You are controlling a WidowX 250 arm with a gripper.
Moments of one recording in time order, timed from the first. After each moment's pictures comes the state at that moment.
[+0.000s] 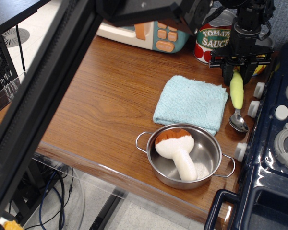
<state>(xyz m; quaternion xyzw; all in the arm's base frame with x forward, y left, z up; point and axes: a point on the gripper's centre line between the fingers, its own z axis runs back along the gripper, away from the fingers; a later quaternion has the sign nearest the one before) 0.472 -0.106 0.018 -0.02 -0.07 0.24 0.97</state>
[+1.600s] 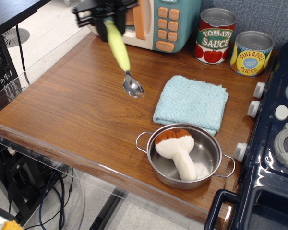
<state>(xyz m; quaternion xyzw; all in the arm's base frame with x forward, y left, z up) 0.385 0.108 0.111 -0.04 -0.13 0.47 0.87</state>
